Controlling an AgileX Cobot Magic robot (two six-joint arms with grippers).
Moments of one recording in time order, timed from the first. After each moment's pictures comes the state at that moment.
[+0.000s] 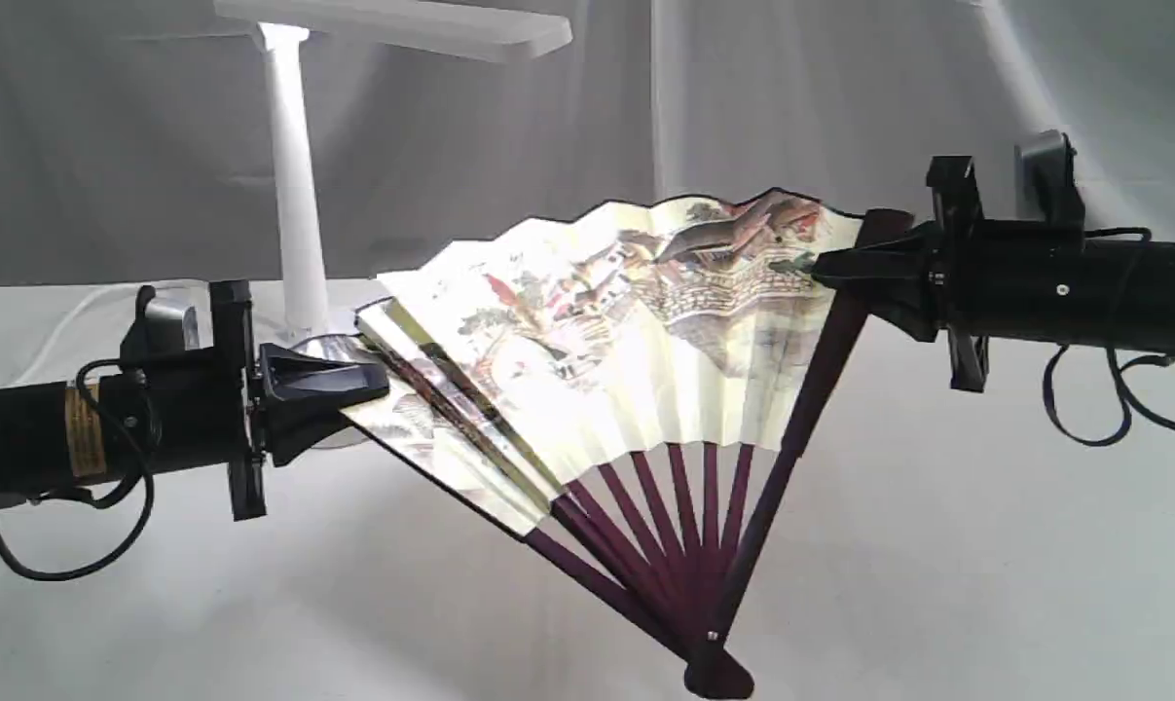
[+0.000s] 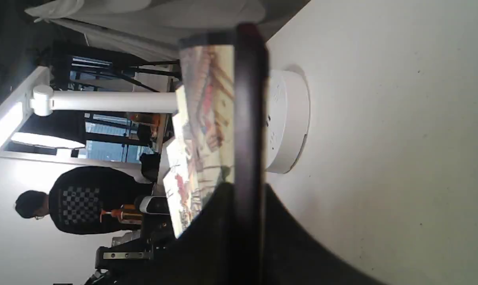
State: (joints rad) left arm 0.08 2.15 -1.06 1.39 -1.25 -2.11; right arm -0.14 2.07 -1.25 1.66 1.13 -0.96
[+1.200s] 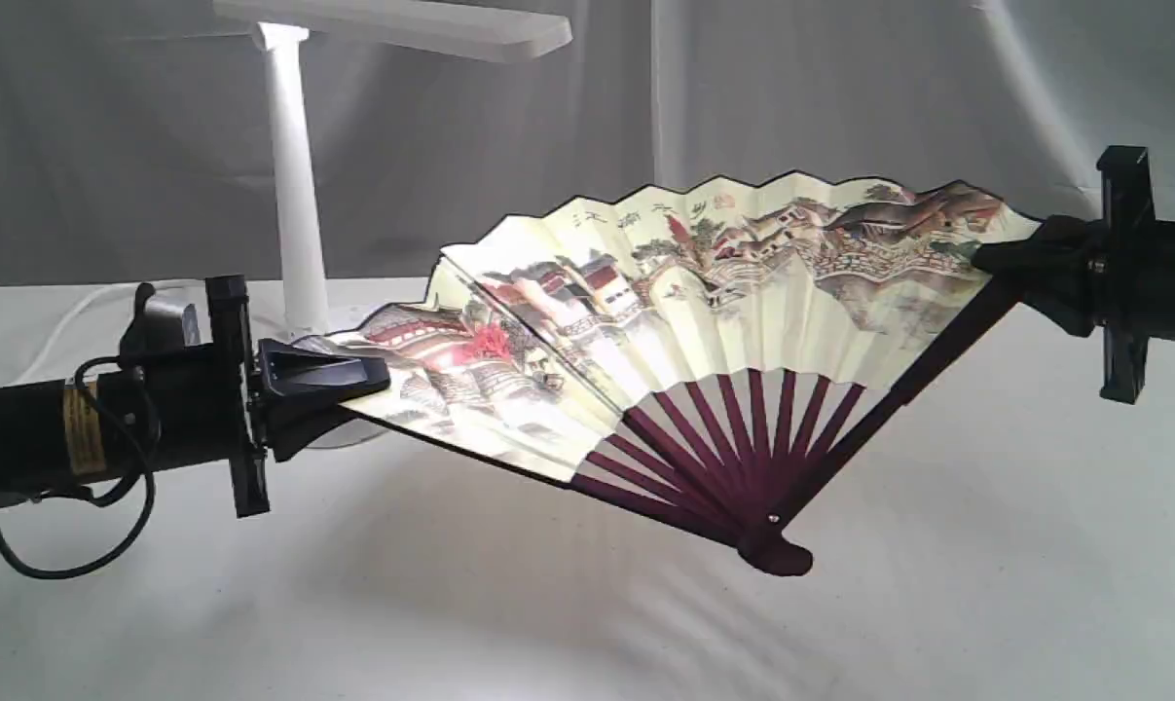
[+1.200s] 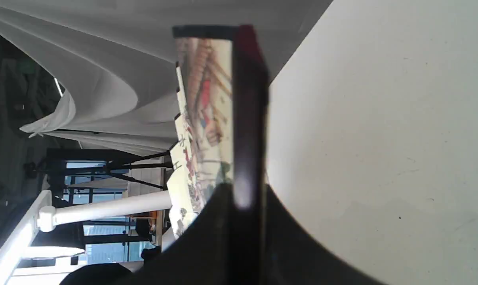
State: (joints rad) left arm 0.08 2.15 -1.06 1.39 -1.27 -2.11; right arm -0.36 2.07 -1.24 1.65 1.10 -0.87
